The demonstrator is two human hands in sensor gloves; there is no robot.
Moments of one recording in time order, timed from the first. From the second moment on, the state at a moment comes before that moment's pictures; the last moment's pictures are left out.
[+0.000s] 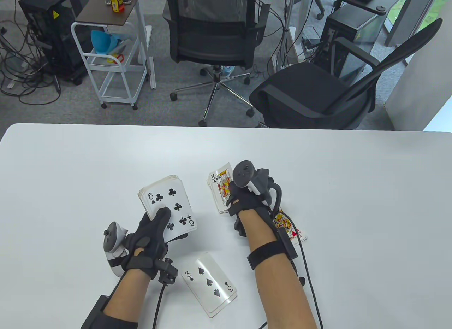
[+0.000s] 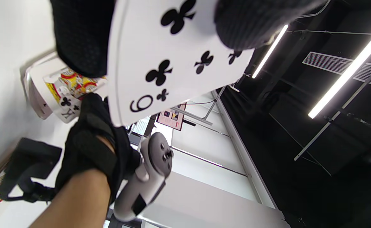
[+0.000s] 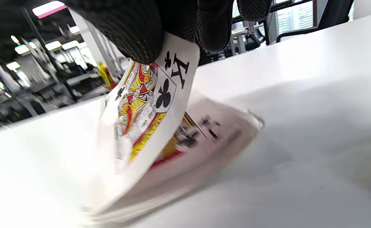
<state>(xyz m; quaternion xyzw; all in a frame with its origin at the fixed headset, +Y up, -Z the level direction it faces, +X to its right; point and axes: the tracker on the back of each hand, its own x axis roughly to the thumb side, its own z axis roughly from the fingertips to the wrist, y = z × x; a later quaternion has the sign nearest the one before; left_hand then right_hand) -0.225 -0.746 -0.297 -0.06 -0.05 0.83 0.55 0.045 -0.732 -0.454 -0.04 0.06 0.99 0.13</state>
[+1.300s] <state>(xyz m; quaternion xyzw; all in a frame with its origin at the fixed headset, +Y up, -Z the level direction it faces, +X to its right) -0.199 -0.771 -0.292 -0.12 -0.04 0.79 0.60 0.048 -0.713 -0.303 0.19 -0.02 0.91 0.38</state>
